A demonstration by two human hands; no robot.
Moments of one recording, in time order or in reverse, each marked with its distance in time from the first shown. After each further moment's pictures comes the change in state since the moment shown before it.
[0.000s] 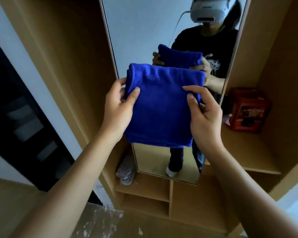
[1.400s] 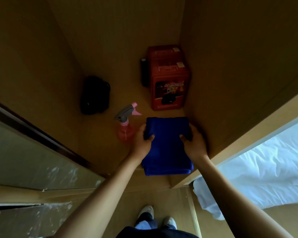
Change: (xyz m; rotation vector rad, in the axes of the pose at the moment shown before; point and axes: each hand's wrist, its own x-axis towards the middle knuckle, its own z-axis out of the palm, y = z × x) left_hand -0.040 -0.227 0.454 -0.039 -0.543 -0.674; right_hand 0.045 0.346 -0.289 -0.448 -0.045 0.925
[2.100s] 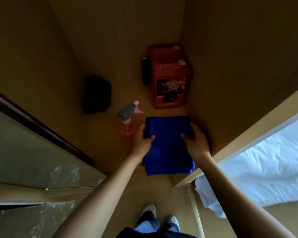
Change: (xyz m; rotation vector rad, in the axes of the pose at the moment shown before) left_hand -0.010 0.009 -0.007 -0.067 0.007 -0.118; right_hand -0.004 0.003 0.001 0.034 0.001 -0.018
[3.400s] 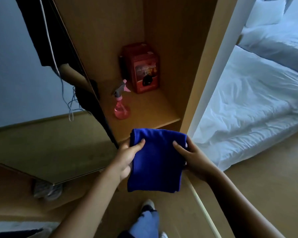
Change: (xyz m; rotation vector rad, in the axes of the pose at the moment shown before) left_hand -0.194 -0.033 -0.081 -0.256 -0.295 -0.214; right_hand -0.259 0.020 0.003 0.494 -0.205 0.170
